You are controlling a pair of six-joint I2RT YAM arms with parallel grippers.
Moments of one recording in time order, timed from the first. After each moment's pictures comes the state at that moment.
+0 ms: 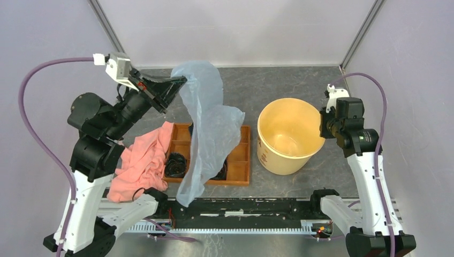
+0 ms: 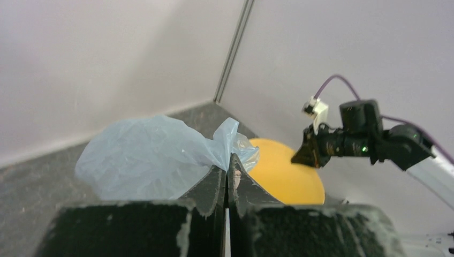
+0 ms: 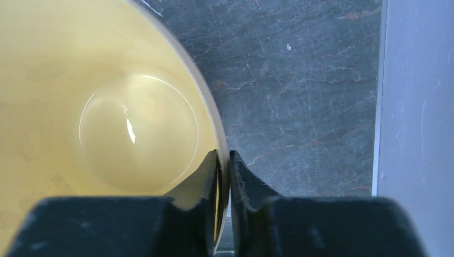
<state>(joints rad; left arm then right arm) -0.47 0.90 1.52 -0.42 0.27 -0.35 0.04 0.92 1.10 -0.92 0.07 -0.02</state>
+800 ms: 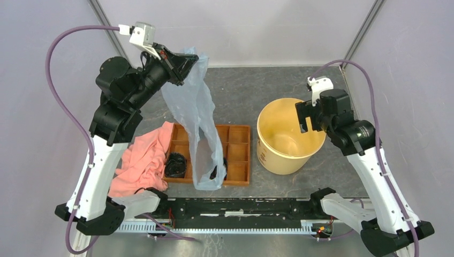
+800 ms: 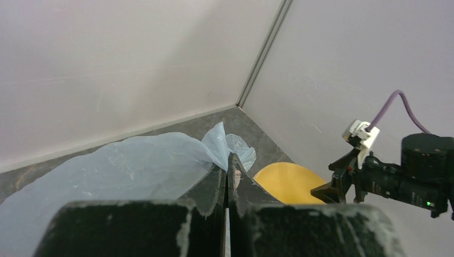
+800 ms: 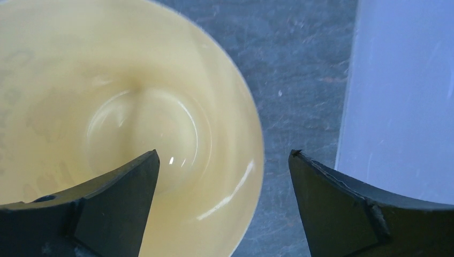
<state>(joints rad) -0.47 1.14 1.69 -0.42 0.19 -0.34 0.35 0.99 1.26 -0.97 0.28 -0.06</state>
